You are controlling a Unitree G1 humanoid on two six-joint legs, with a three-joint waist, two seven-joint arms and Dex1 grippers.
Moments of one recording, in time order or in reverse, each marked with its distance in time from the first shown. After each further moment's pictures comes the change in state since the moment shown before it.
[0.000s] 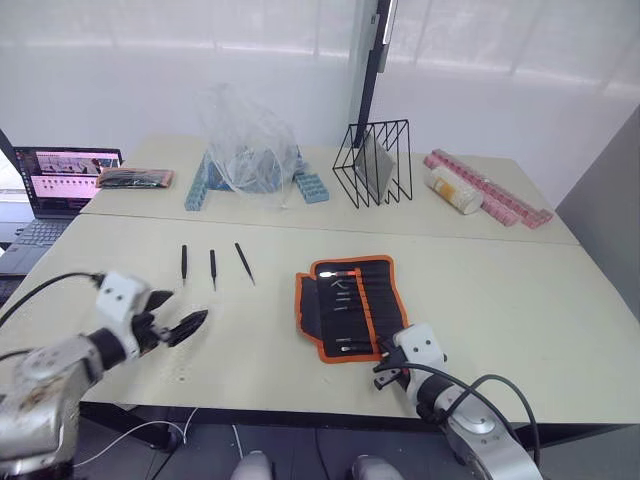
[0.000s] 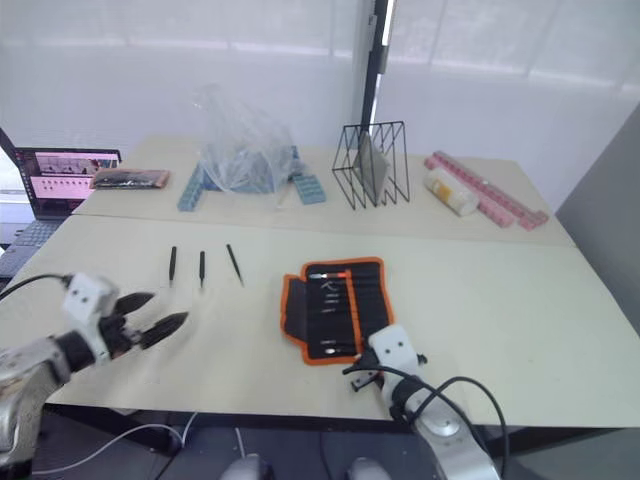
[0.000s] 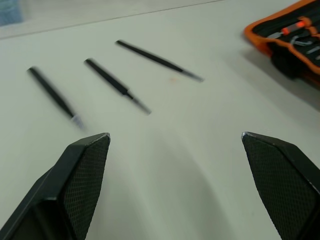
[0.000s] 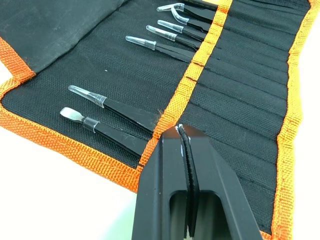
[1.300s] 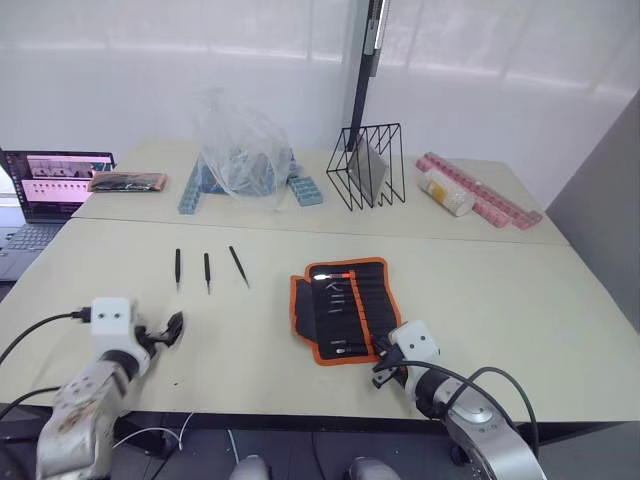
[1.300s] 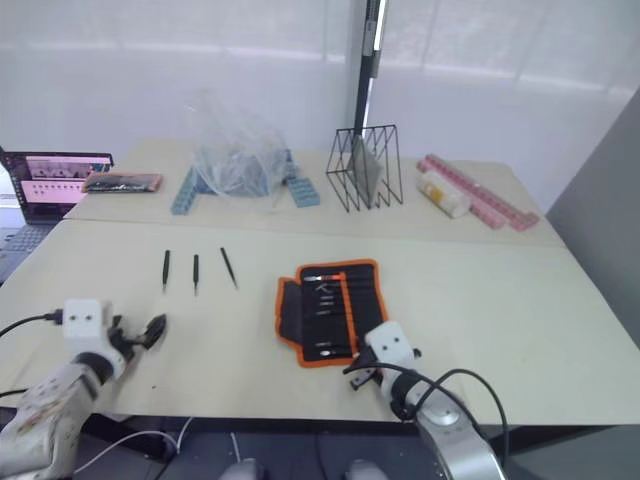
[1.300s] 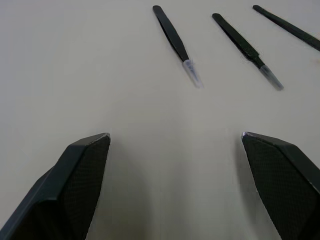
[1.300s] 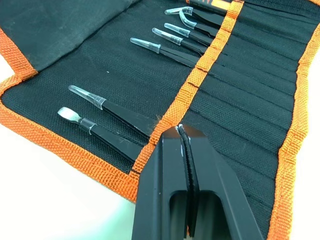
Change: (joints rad) left arm -0.177 -0.128 -0.164 0.228 0.079 -0.088 0.511; right arm -0.059 -0.029 0.004 0.069 0.010 -0.033 0.064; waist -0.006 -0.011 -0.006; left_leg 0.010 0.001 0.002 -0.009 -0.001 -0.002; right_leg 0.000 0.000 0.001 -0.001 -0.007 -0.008
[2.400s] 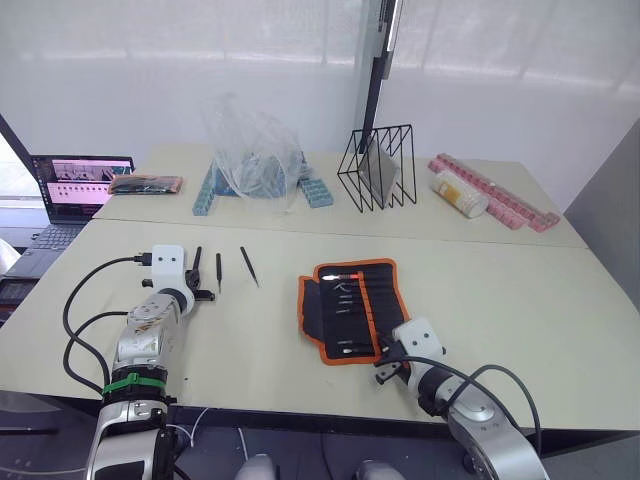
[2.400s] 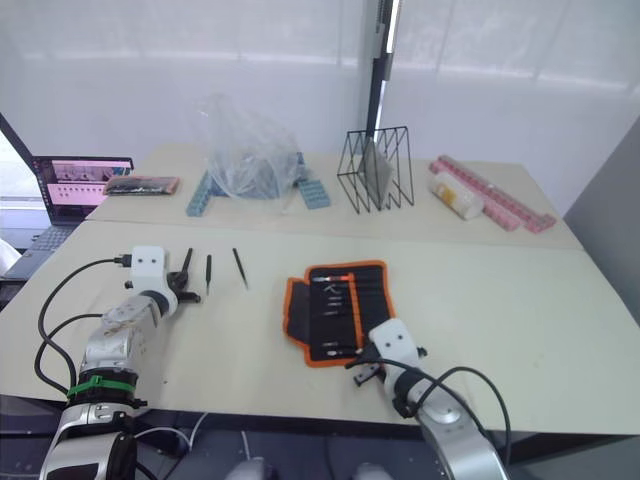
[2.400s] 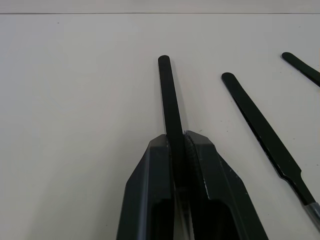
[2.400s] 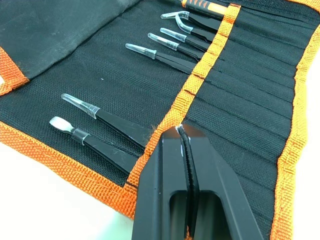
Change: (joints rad) left arm -0.451 -0.021 -0.163 0.589 0.132 -0.167 0.090; right arm -0.006 -0.001 -0.008 -0.021 -0.008 0.042 -0.031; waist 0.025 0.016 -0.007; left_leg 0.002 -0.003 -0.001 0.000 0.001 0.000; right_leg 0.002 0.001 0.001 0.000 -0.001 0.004
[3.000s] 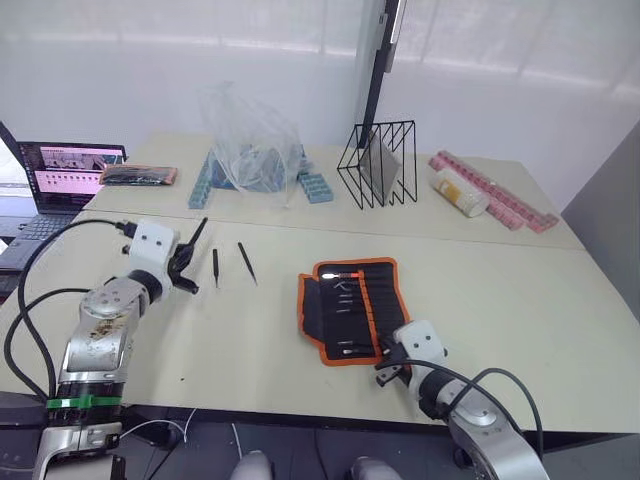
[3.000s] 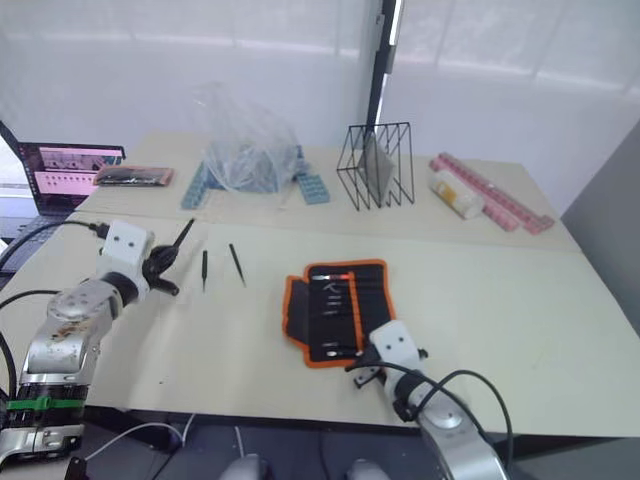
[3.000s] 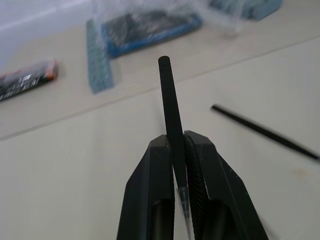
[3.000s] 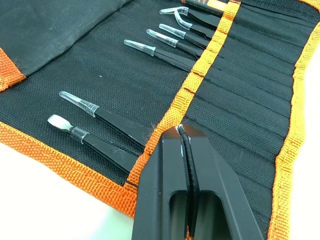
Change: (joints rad) left arm 0.095 0.207 -0.087 -0.469 -0.061 0.023 -0.315; right arm 0.025 0.000 0.001 -0.031 -0.003 0.000 -0.012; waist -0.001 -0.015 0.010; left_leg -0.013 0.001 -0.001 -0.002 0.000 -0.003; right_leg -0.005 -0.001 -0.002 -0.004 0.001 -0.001
